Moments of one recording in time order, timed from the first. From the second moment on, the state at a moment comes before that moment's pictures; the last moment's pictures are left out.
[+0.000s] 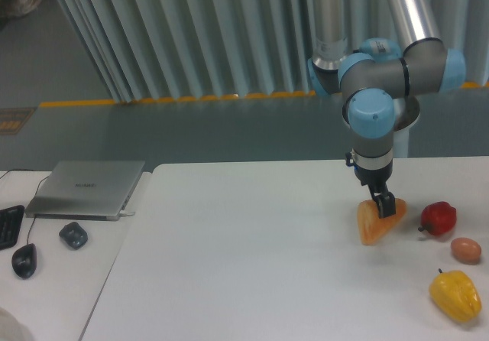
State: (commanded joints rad) arm 2.30 -1.81 -1.77 -1.25 1.61 1.34
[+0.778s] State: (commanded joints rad) arm 2.30 -1.84 -1.77 -1.25 1.69 1.33
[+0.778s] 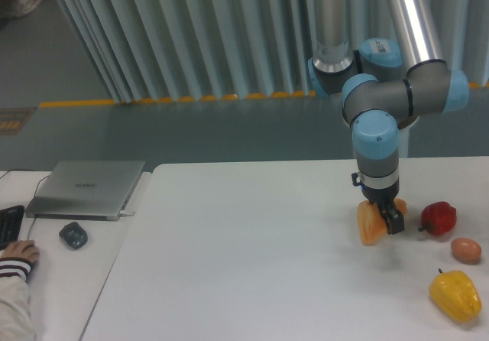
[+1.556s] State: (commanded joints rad) arm 2.31 -1.84 -1.75 -1.29 1.68 1.31
